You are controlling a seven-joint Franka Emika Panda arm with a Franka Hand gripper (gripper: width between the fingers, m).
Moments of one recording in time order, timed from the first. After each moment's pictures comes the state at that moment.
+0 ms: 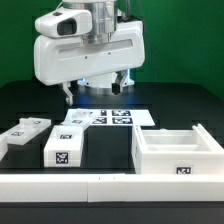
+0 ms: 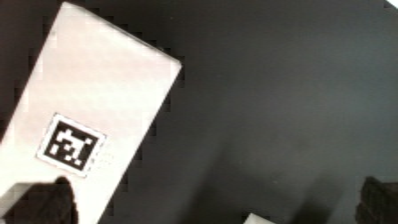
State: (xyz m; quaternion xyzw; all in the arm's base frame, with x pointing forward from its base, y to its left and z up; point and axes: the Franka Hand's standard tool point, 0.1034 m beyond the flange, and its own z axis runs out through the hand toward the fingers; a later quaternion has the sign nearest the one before) arm 0.482 -0.051 0.088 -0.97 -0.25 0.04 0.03
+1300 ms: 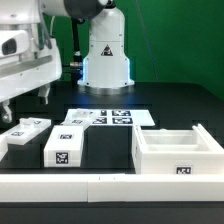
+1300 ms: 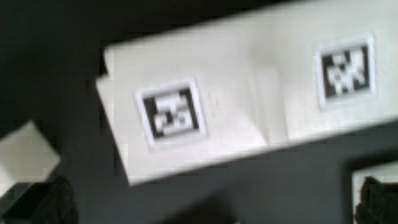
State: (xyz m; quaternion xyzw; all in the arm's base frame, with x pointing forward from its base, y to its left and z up) arm 0.441 -0.195 0.040 -0.85 -0.52 0.02 0.02
